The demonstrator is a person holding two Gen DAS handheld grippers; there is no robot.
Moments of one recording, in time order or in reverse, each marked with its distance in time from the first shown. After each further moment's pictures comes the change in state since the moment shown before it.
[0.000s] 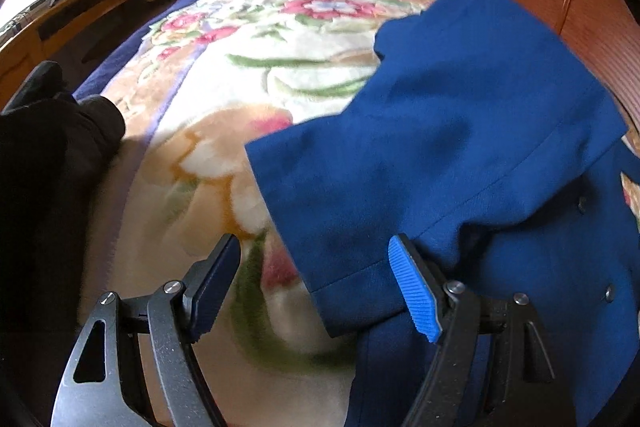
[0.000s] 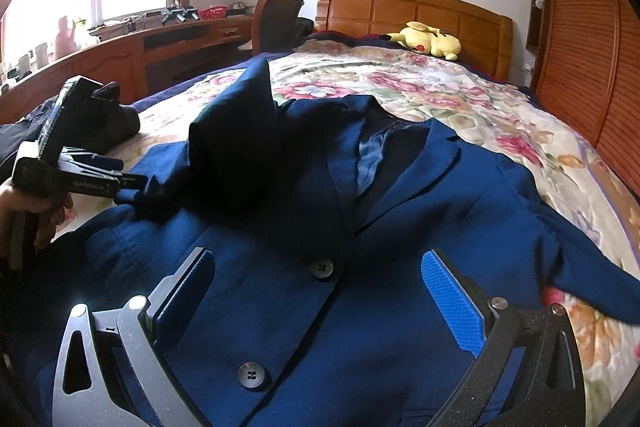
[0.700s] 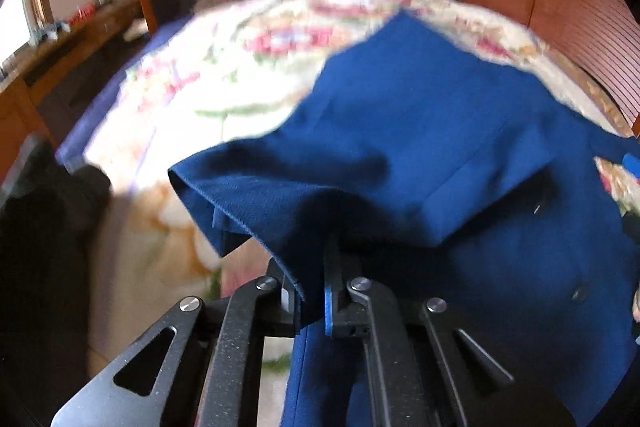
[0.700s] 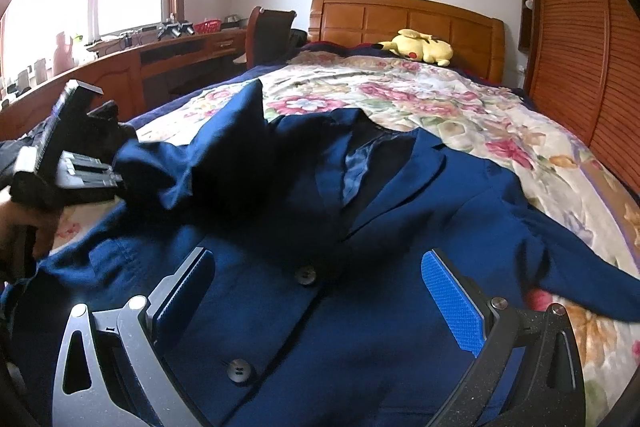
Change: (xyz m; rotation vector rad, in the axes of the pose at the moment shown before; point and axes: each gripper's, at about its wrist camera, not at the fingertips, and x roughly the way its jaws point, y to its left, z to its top) left arm -0.052 -0.060 0.015 0.118 -0.115 -0.010; right arm -0.018 -0.014 -0.001 0.037 -0.043 -0.002
